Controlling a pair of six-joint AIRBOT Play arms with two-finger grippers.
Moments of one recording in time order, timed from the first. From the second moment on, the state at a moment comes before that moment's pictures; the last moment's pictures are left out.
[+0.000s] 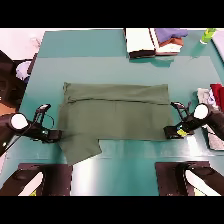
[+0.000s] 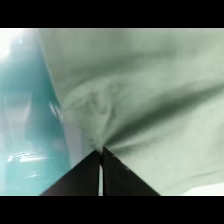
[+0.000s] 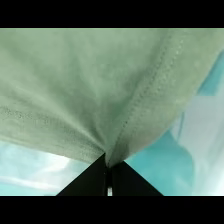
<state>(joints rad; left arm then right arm) -0.04 -0.74 0.50 1.34 -1.28 -1.57 0.03 -0.91 0.58 -1.41 1.35 1.58</state>
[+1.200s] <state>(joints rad) -0.04 -1.25 1.08 1.30 -1.01 -1.47 -0.04 -1.44 1.40 -1.49 1.36 1.52</state>
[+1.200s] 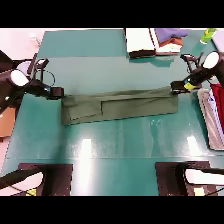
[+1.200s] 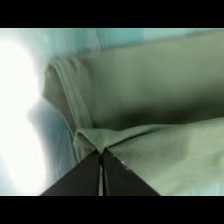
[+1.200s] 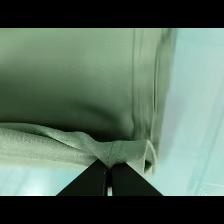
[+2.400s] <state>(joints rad) -0.04 -1.34 1.12 1.10 -1.03 -1.47 -0.25 -1.68 1.42 -1.26 1.31 1.40</state>
